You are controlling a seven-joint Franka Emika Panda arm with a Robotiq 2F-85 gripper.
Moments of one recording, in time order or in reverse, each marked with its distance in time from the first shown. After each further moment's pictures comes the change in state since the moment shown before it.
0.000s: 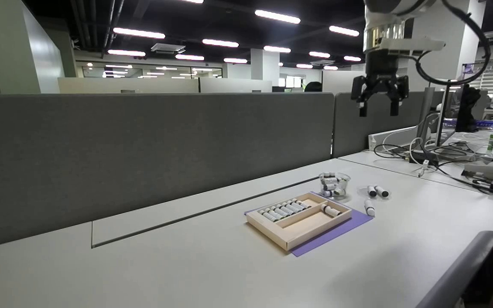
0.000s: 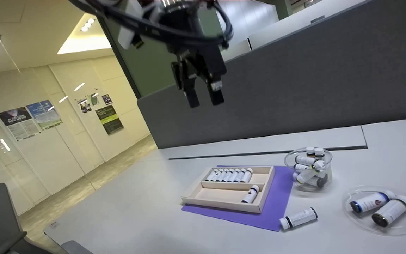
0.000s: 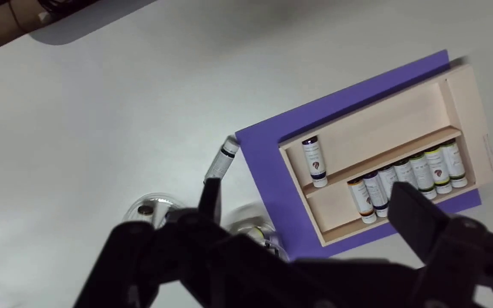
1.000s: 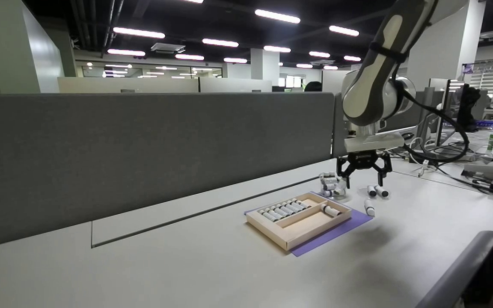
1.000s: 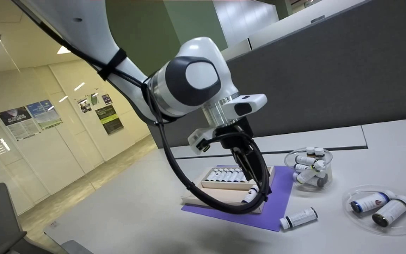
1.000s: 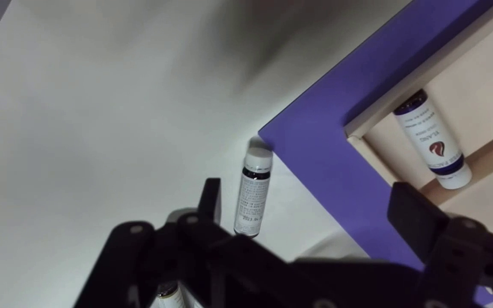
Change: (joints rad) arm 0.160 0.519 -0.135 0.005 -0.101 0.527 0.482
